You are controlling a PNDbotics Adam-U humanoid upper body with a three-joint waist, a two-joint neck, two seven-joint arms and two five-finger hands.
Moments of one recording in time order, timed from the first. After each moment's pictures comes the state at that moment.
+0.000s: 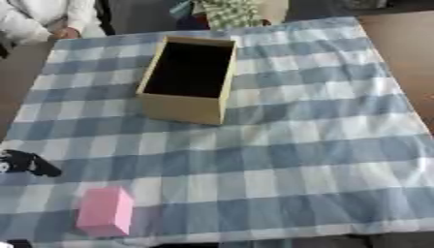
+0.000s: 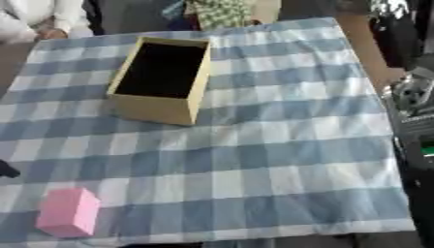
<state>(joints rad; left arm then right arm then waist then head) -0.33 1.11 -0.45 -1.99 -0.18 0.17 -0.69 -0.28 -0.50 -0.17 -1.98 0.47 -0.20 -0.40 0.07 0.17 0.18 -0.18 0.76</state>
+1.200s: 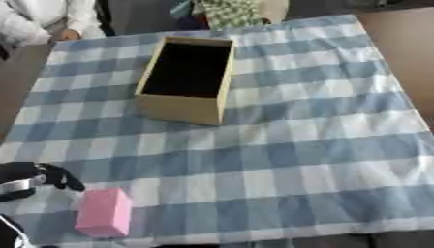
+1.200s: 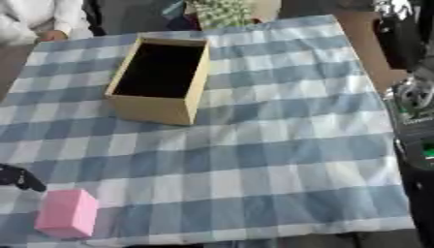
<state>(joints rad) -0.39 1.02 -0.57 -1.99 -0.32 0.30 -0.75 -0.28 -0.49 -0.17 -1.98 0.46 -0.20 -0.40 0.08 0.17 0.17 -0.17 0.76</state>
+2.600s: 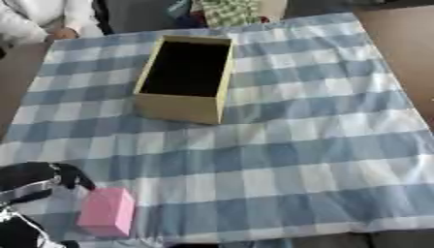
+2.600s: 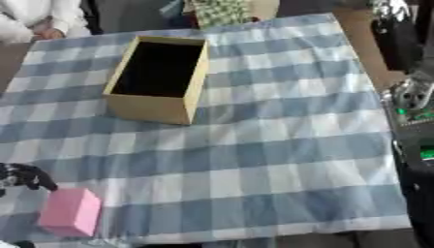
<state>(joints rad) -0.38 0.98 -0.55 -1.99 -0.40 0.30 -0.72 -0.27 -0.48 -0.17 -1.98 0.45 -0.20 -0.39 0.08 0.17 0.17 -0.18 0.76</state>
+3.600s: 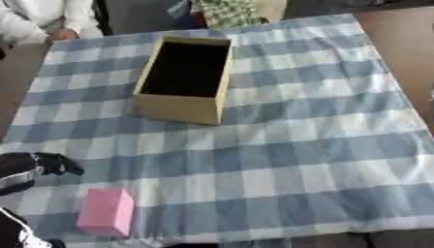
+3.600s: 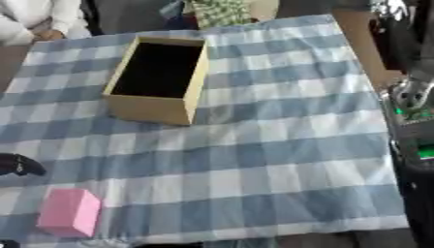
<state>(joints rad) -0.40 0.97 -0.55 -1.99 -0.37 0.29 -0.70 -0.27 -0.47 -0.17 -1.98 0.45 -0.19 -0.39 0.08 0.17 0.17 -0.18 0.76</state>
